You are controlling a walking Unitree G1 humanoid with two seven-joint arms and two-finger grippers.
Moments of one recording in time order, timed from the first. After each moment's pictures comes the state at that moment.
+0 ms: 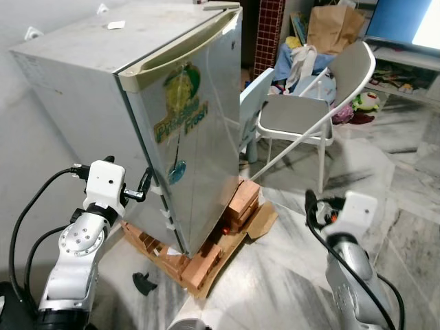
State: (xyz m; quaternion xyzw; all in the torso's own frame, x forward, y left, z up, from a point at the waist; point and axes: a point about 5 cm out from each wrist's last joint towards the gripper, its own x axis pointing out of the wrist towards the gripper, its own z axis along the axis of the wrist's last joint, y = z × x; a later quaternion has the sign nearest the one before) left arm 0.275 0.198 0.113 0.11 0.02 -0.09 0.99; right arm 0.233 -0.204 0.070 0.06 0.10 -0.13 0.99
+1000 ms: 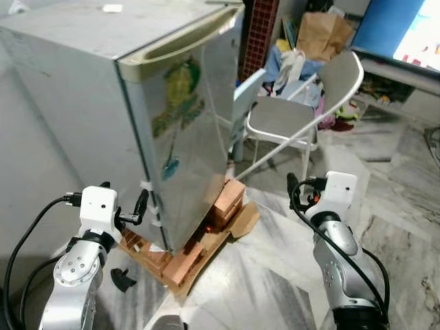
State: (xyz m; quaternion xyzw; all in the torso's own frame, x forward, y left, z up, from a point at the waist) left arm 0.243 0.205 0.099 0.07 0.04 -0.06 0.99; right arm 0.280 -0.170 0.092 0.07 0.08 -0.03 0.99
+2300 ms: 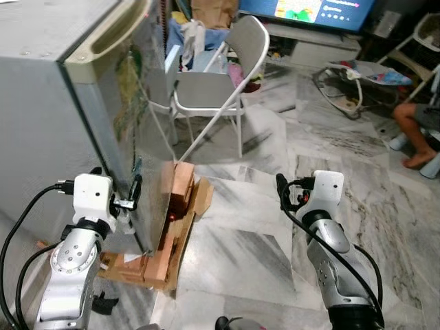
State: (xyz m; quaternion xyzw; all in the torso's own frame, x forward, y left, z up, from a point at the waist) left arm 0.258 0.213 0.115 0.08 0.00 -0.02 1.00; right arm 0.282 -0.162 0.093 0.05 0.08 -0.01 1.00
